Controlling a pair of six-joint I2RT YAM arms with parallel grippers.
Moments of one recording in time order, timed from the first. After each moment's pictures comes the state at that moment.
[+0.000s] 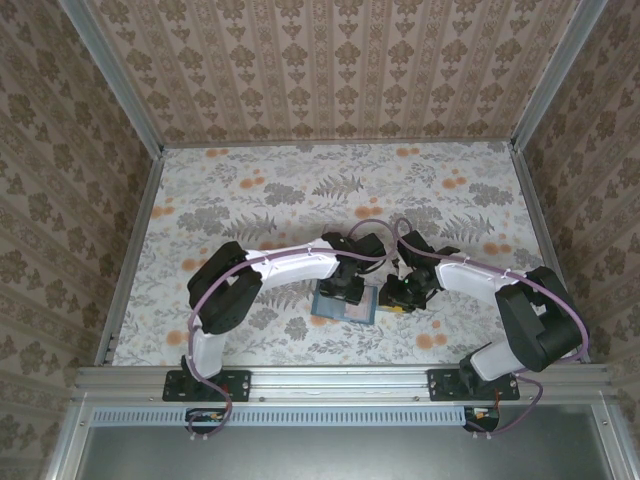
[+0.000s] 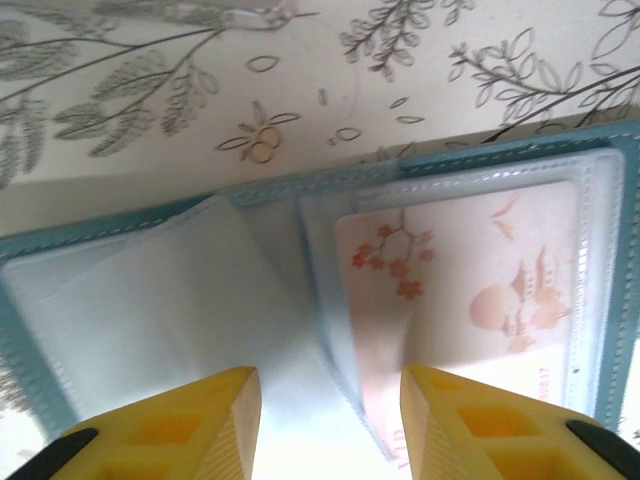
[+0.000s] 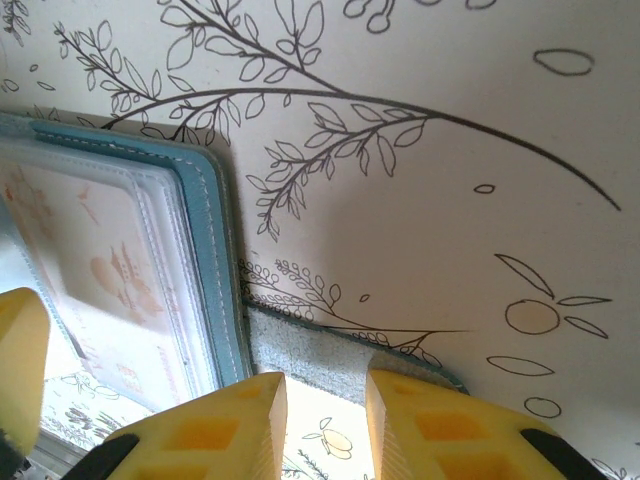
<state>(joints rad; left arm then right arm) -1.08 1.97 1.43 -0.93 -0.03 -0.69 0.44 1.47 0.69 -0.57 -0.40 0.65</state>
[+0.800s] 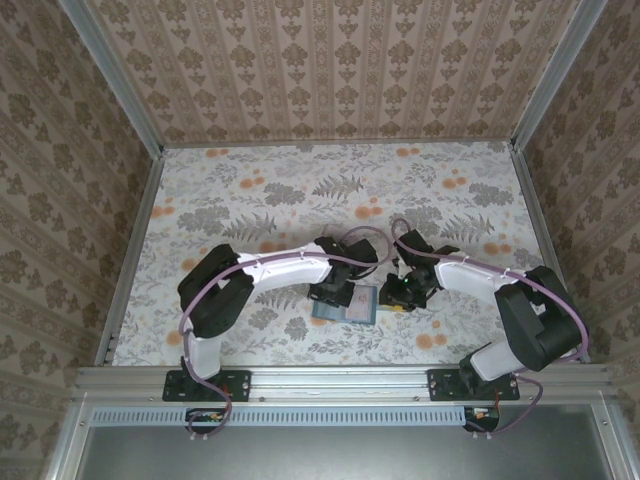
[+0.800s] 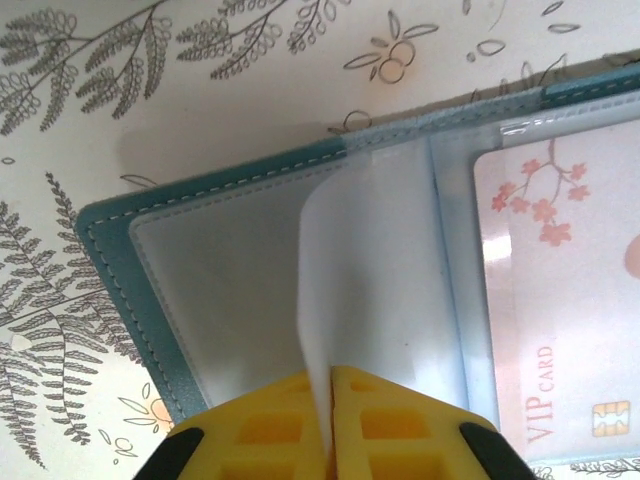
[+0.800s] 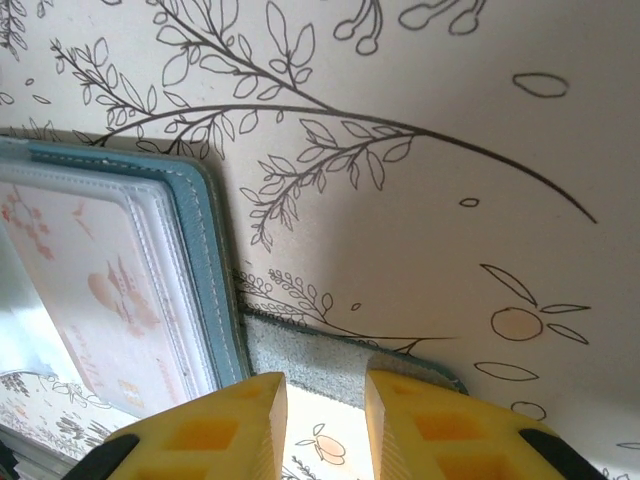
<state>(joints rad) -1.07 1.90 1.32 -0.93 -0.08 -0.67 0.44 1.48 0.70 -0.58 -0.37 0.65</state>
